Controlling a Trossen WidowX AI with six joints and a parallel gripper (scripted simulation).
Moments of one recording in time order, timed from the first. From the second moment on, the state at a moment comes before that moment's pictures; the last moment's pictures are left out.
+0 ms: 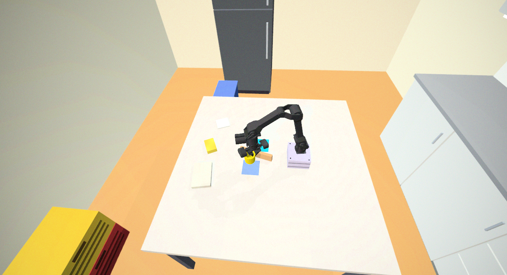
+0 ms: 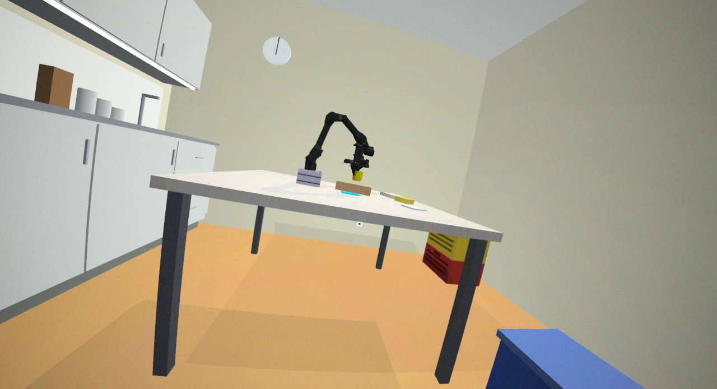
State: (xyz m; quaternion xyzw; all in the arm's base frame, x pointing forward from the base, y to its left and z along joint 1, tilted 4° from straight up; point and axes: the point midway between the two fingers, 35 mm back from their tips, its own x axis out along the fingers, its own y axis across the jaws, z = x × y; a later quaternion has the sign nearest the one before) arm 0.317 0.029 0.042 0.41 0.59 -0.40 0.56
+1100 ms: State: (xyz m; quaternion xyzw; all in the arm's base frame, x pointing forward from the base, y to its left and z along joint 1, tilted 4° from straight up) arm 0.307 0.010 0.044 0.41 0.60 -0.40 0.56
